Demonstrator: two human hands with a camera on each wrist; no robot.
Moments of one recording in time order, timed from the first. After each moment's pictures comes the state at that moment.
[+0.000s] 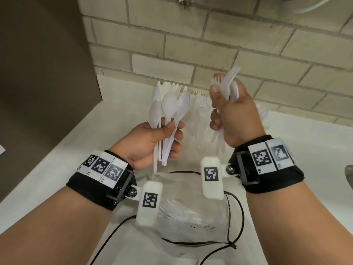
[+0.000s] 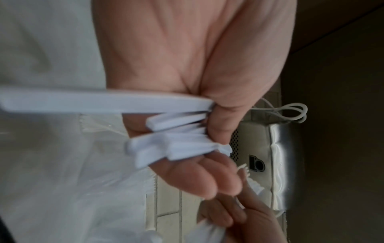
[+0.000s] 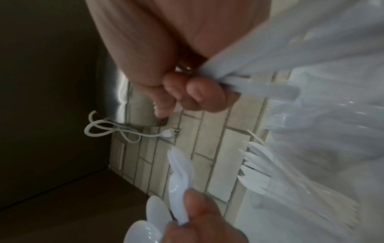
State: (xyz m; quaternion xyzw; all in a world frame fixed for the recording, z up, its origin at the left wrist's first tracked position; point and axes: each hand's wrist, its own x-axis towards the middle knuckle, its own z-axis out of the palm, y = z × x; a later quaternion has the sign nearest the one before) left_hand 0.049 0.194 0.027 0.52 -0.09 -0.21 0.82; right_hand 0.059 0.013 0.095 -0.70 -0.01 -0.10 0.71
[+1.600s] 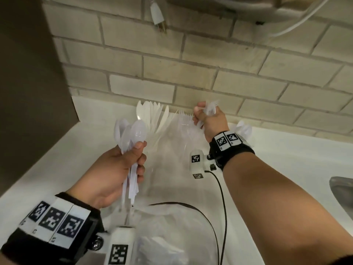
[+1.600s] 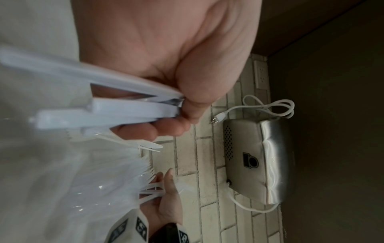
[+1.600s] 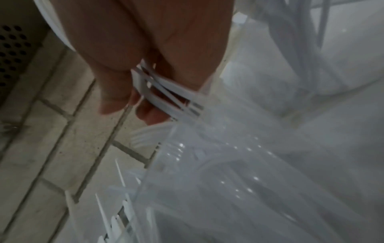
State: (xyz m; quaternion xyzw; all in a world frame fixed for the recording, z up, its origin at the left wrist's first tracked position) left_hand 0.061 0.197 0.022 0.56 0.03 -0.12 0.82; right_hand 0.196 -0.038 0.033 -0.65 0.03 -0.13 0.75
